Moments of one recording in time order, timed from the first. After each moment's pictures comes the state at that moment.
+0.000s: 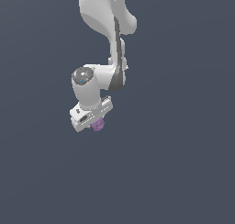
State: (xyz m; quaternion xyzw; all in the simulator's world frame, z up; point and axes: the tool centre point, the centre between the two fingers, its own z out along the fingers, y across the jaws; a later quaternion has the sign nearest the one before) arm -0.008 -0.109 0.091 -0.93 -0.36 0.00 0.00
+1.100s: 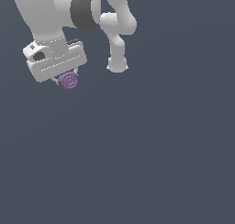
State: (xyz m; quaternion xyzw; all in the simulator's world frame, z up) arm -0.095 -0.209 0.294 -0.93 -0.36 0.00 0.00
